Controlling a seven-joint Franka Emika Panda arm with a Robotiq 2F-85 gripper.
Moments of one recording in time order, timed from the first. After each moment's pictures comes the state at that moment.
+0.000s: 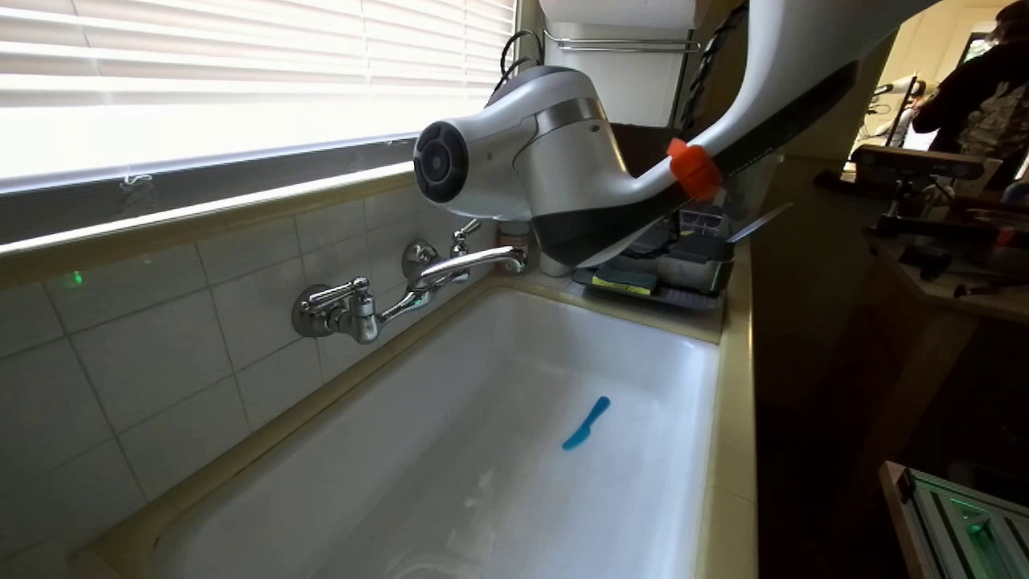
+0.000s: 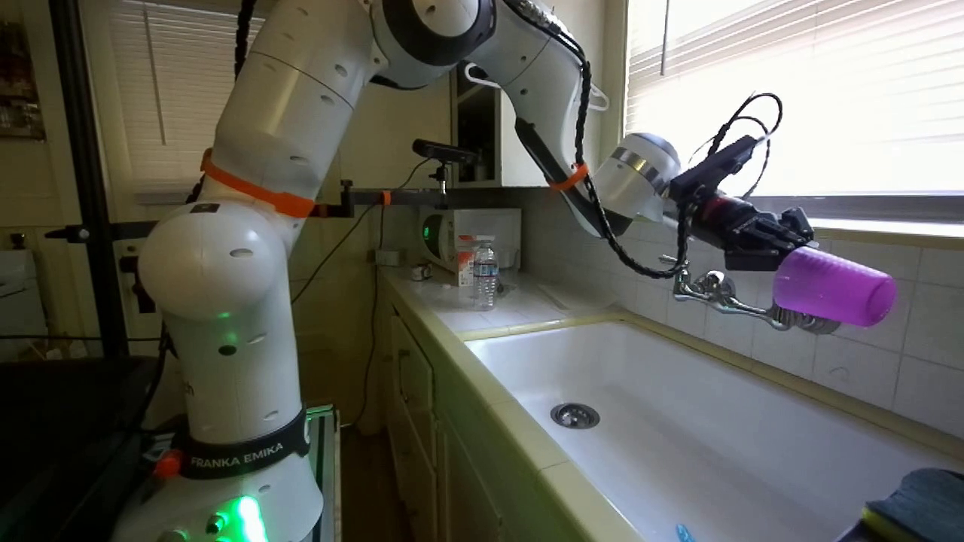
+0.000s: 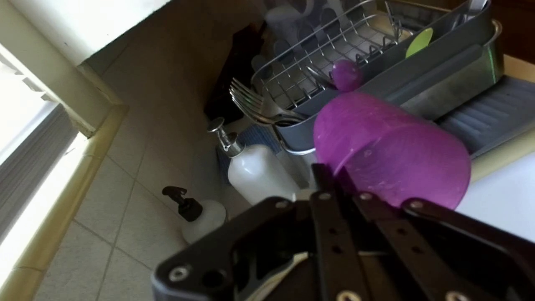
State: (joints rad) arm 0.05 0.43 0.03 -1.72 -1.33 1.66 -0.43
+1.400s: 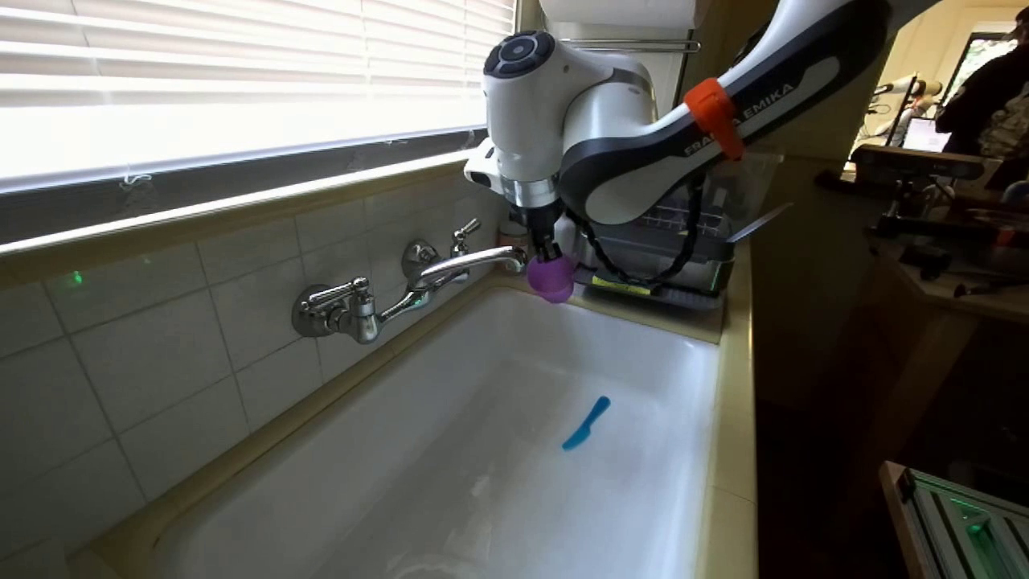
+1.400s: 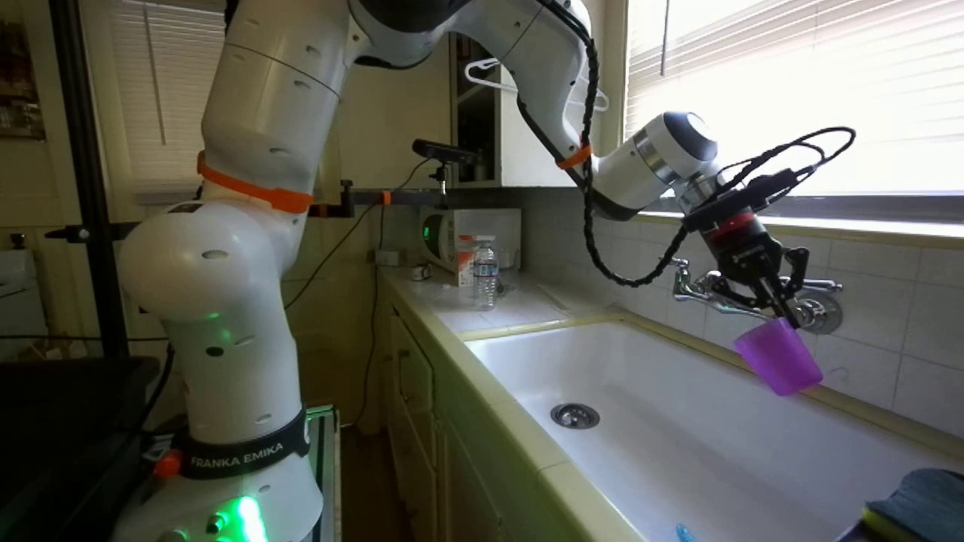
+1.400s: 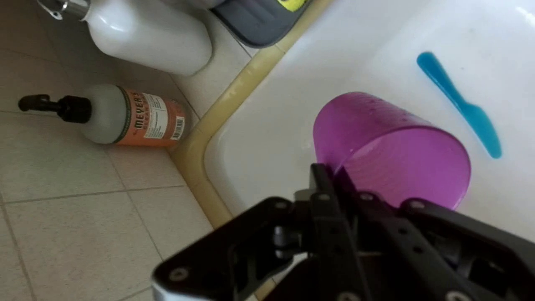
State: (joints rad) arm -0.10 0.33 0.03 -1.82 -0.82 2.21 -0.37
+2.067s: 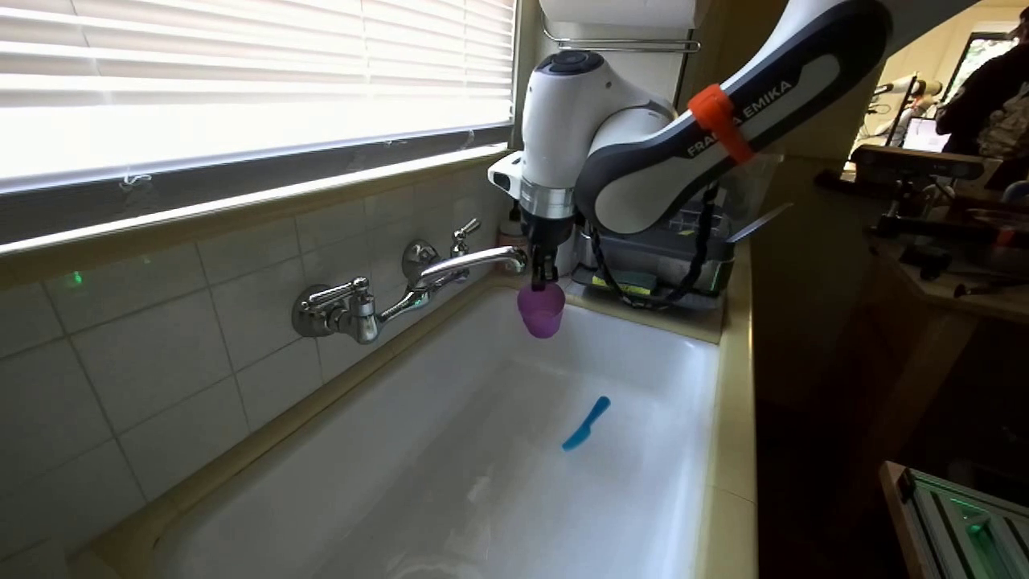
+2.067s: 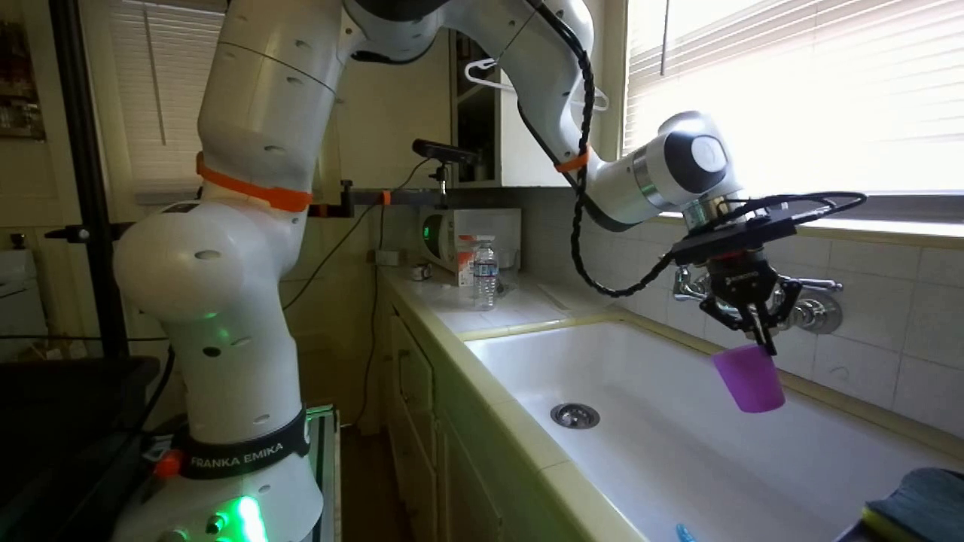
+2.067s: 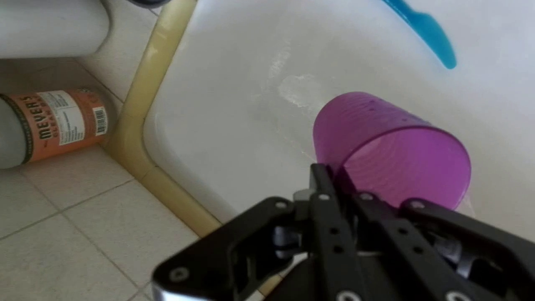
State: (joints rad) arm -0.13 0.31 -0.01 -1.94 -0.54 2.46 -0.38
